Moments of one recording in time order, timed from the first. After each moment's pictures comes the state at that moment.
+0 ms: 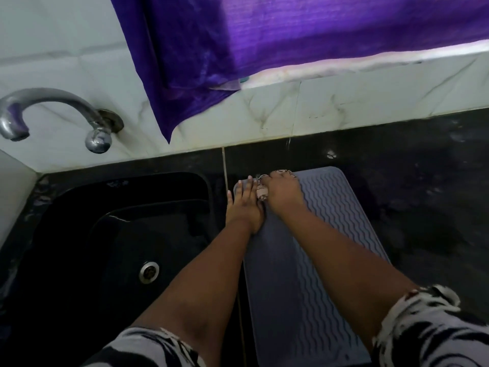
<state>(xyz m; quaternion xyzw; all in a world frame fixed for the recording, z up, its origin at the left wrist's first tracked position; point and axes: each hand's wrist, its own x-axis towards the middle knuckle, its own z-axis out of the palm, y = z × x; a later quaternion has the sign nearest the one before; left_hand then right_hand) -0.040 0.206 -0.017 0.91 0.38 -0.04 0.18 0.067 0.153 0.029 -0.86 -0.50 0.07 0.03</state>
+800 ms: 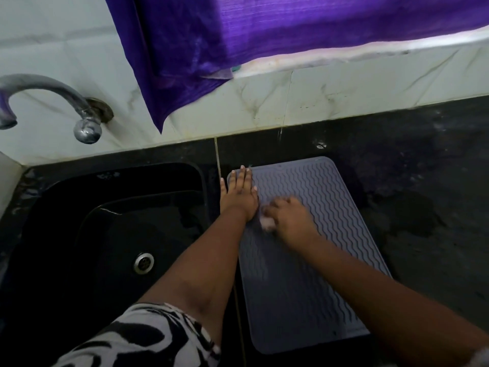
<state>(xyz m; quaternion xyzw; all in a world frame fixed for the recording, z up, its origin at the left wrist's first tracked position) -0.038 0.205 -0.010 0.91 0.38 -0.09 0.14 0.024 0.056 0.027 -0.83 -0.55 0.11 0.05</state>
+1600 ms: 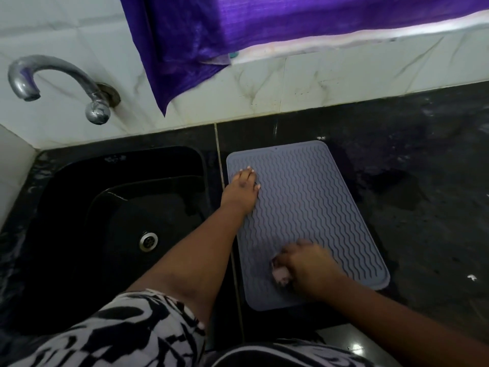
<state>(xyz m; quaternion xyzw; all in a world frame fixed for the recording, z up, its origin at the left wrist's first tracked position) -0.072 0.163 -0.005 0.93 0.32 -0.04 0.17 -0.055 -0.071 0.061 -0.76 -0.61 0.23 -0.04</state>
